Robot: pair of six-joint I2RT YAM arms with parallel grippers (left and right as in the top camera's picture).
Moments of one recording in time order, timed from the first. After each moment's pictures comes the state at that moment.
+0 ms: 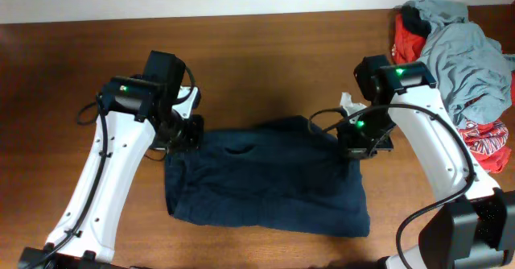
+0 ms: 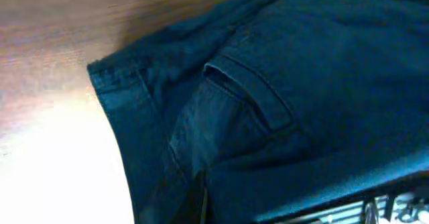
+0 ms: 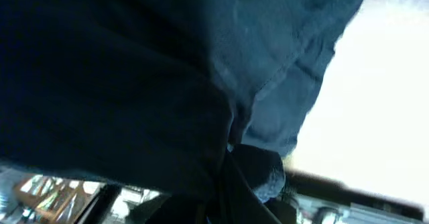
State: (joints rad) left arm -0.23 1.57 1.53 -1.38 0.13 -0.12; right arm 0.13 1.67 1.45 -1.47 -0.26 0.05
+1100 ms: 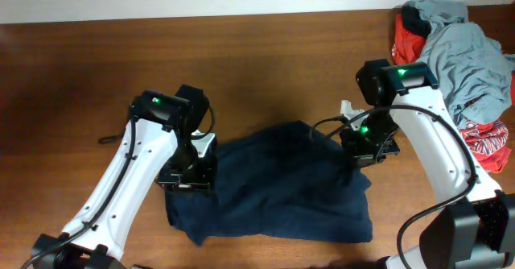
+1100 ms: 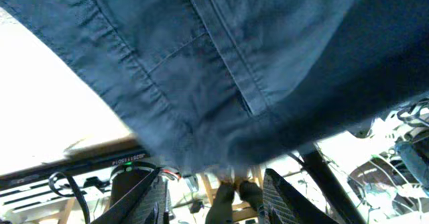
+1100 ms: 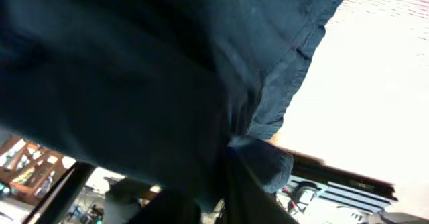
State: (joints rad) left arm -0.35 1.57 1.38 -1.61 0.24 -0.16; right arm 0.13 1.67 1.45 -1.57 -0.23 -0.06
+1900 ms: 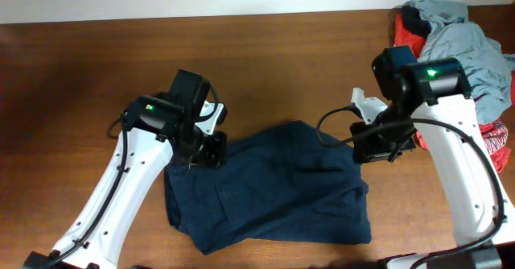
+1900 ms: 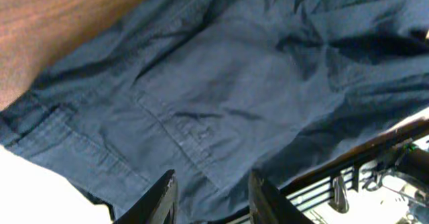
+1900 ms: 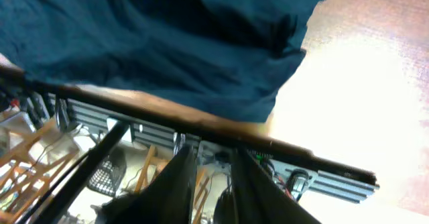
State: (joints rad) left arm -0.36 1.51 1.38 -1.27 0.27 -0.17; right arm 0.13 1.56 1.60 -1.69 -0.22 -0.06
